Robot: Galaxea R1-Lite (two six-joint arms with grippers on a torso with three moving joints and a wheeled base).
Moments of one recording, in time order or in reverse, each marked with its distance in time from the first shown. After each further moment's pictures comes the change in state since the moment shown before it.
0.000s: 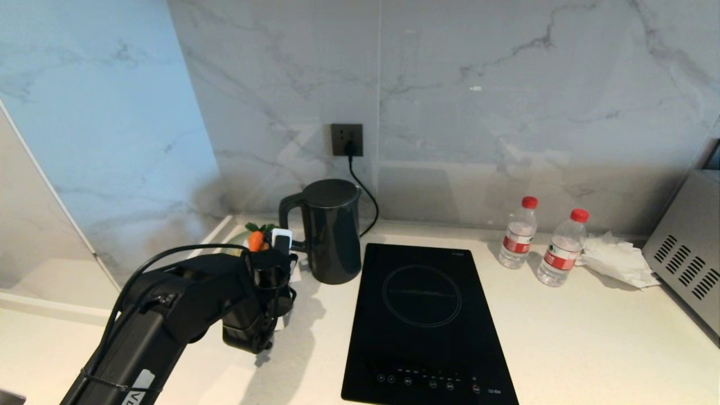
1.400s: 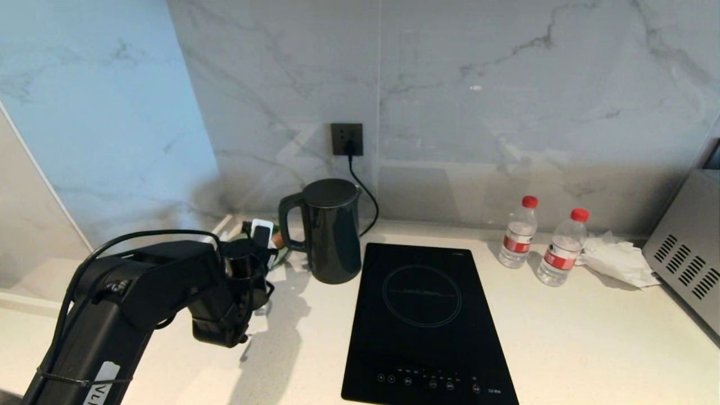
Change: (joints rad) left arm 0.082 -0.119 0.127 0.016 -0.074 0.056; right arm 0.000 0.000 0.000 0.001 -0.001 0.000
